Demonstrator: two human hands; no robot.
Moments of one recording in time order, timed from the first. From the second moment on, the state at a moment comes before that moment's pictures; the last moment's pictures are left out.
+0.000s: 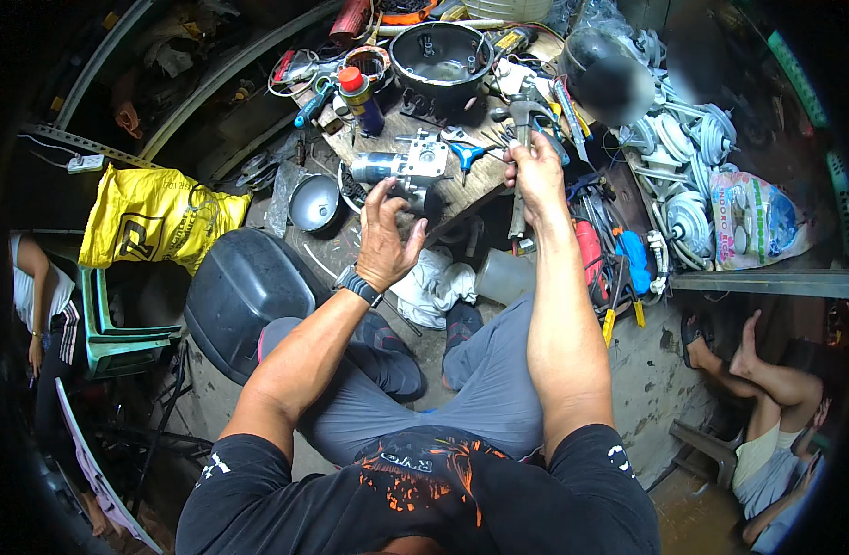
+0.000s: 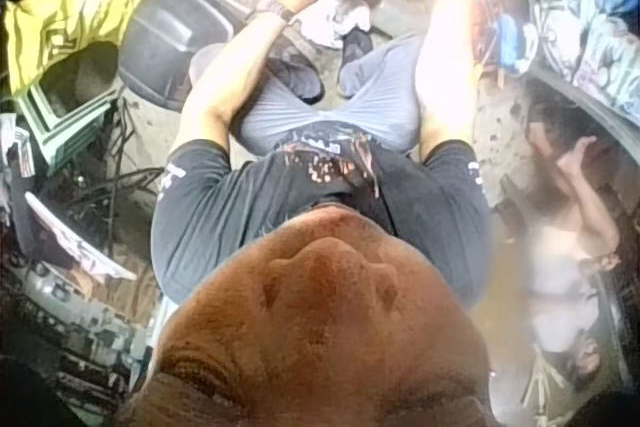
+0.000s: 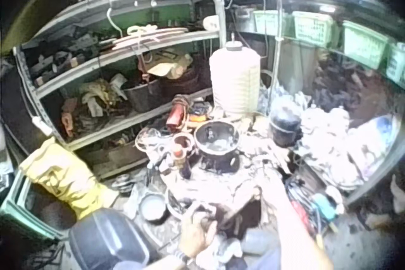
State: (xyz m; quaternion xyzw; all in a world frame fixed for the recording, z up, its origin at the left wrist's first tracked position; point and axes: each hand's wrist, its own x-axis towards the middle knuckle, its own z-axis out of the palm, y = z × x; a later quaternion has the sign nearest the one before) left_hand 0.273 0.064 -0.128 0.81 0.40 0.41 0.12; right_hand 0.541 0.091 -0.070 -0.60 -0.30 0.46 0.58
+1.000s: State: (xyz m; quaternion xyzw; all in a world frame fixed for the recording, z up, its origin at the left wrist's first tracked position) left_hand 0.128 0.037 -0.390 0.61 0.71 -0.16 0.31; right_hand 0.615 0.057 -0.055 -0.49 -0.20 0.48 0.70
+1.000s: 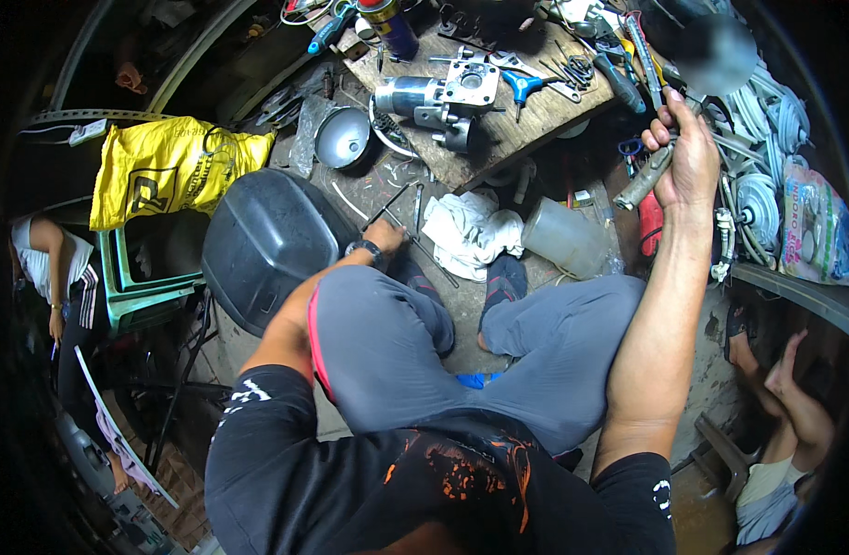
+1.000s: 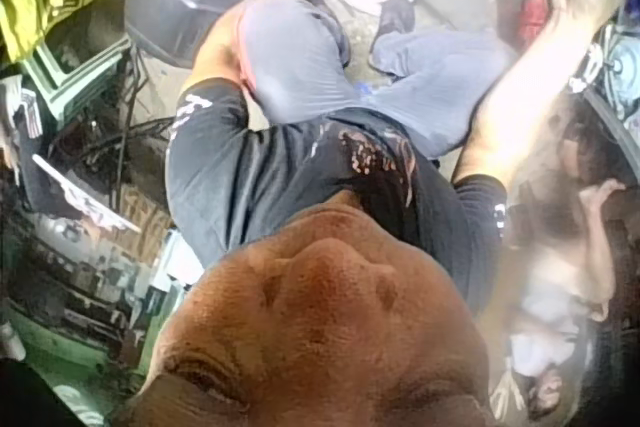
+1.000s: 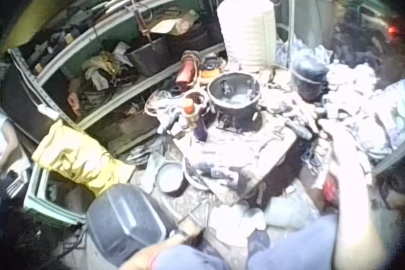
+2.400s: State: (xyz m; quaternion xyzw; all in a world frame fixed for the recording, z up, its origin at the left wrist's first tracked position) left_hand 0.148 0.050 -0.189 0.60 0.60 0.49 0.22; right_hand 0.595 0.042 -0.073 -0.72 -0.57 0.29 0.28
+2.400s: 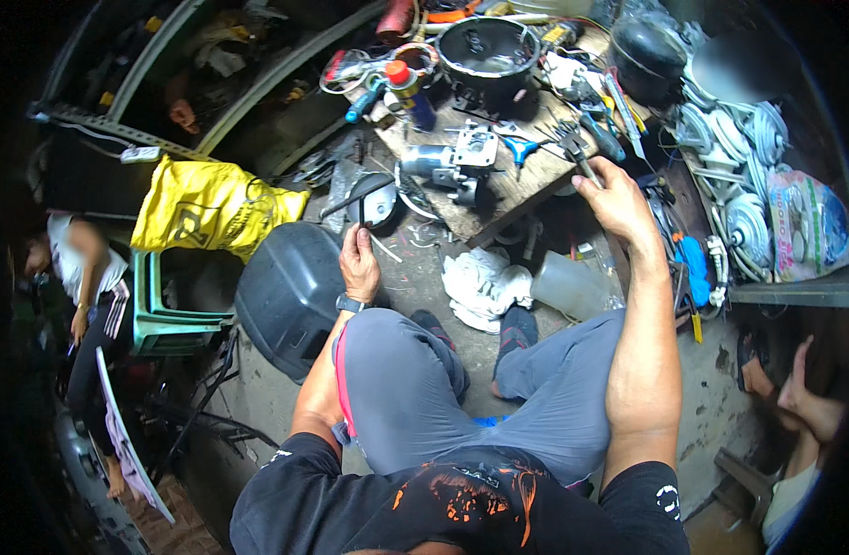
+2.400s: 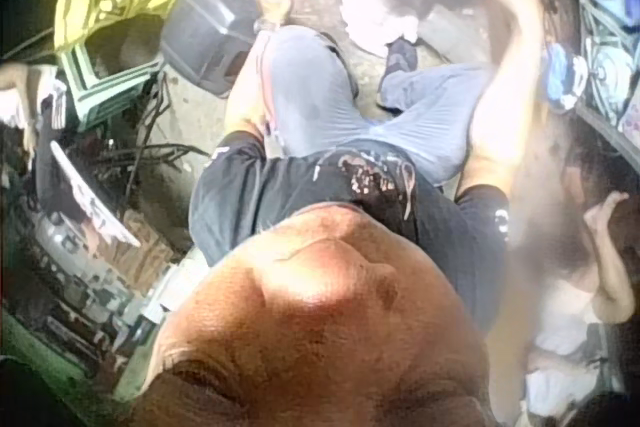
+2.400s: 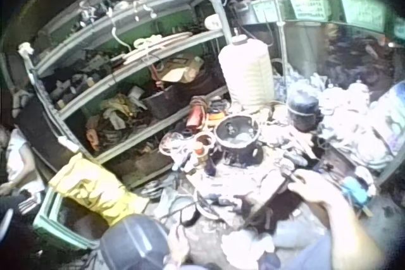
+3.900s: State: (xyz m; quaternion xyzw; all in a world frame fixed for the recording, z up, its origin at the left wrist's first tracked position) left_hand 0.223 0.147 0.007 0.84 0.44 0.25 0.19; right_hand 0.579 0.057 -0.054 -0.66 -0.39 0.41 0.48
